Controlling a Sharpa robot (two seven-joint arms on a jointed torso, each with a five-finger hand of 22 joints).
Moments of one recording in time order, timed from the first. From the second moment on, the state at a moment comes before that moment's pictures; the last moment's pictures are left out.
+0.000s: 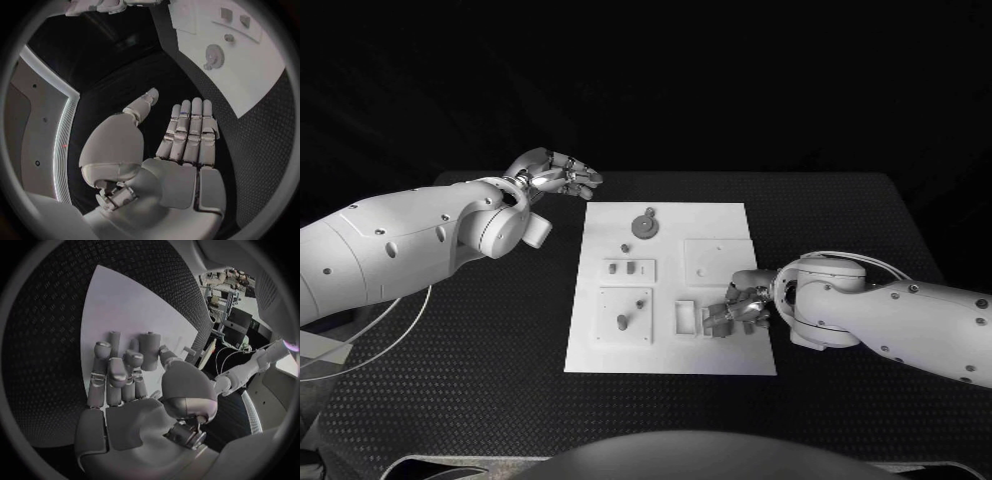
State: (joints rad) left arm 1.29 -0.77 -0.14 1.23 -0.37 -0.26 0.20; left_hand 1.06 -0.14 0.49 -0.23 0.09 0.86 0.18 0.30 0.47 1.09 0.15 0.07 0.21 0.85 0.13 0.55 0.45 0.04 0.87 0.04 0.07 0.81; right arm 1.14 -0.82 -0.16 1.59 -1.24 0.08 -0.50; right_hand 0.94 0.00 0.21 0.01 0.05 1.03 0.07 0.31 0.67 1.23 -0.04 1.02 1.07 1.25 -0.14 1.46 0.86 0.24 1.14 -0.04 0.80 1.31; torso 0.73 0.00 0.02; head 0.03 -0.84
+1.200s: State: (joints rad) left arm 1.29 -0.77 -0.14 1.23 -0.37 -0.25 0.19; left_hand 1.05 -0.15 0.49 -0.22 0.09 0.86 0.18 0.30 0.47 1.09 0.16 0.07 0.21 0.85 0.13 0.55 0.46 0.04 0.87 0.04 0.07 0.81; right arm 1.23 -0.79 -0.17 1.61 -0.91 0.02 -0.52; right_hand 0.79 0.04 0.39 -0.05 0.05 1.07 0.06 0.27 0.68 1.25 -0.04 1.01 1.07 1.26 -0.14 1.44 0.86 0.25 1.15 -0.02 0.81 1.31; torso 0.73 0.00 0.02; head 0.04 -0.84
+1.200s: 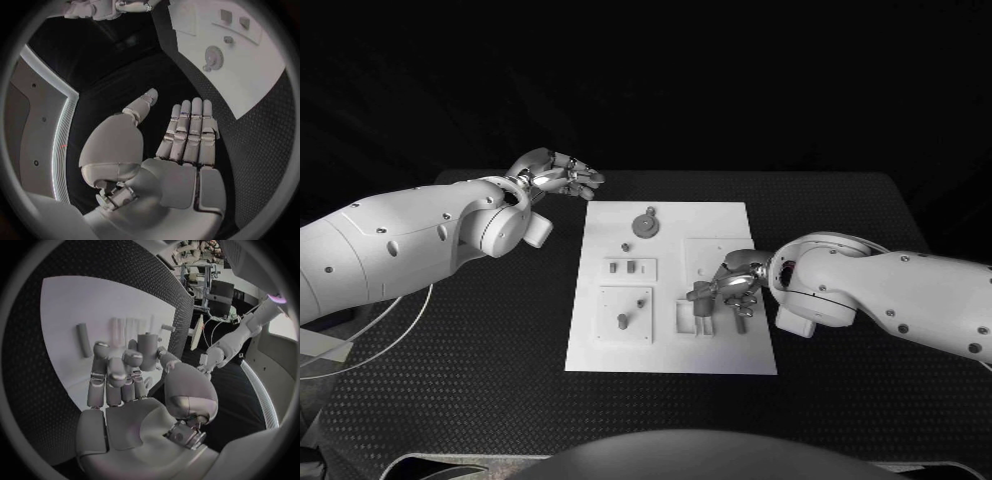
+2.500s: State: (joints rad) left arm 1.29 -0.78 -0.14 1.24 -0.37 -0.25 0.18; left_hand 1.05 -0.15 0.49 -0.22 0.09 0.86 0.18 0.30 0.47 1.09 0.16 0.07 0.21 0.85 0.14 0.54 0.46 0.04 0.87 0.04 0.07 0.81; right arm 1.23 -0.69 -0.21 1.52 -0.88 0.10 -0.55; right_hand 0.74 0.01 0.49 -0.13 0.05 1.07 0.06 0.27 0.68 1.25 -0.04 1.01 1.07 1.27 -0.13 1.44 0.87 0.25 1.15 -0.02 0.81 1.31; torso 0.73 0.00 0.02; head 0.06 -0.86
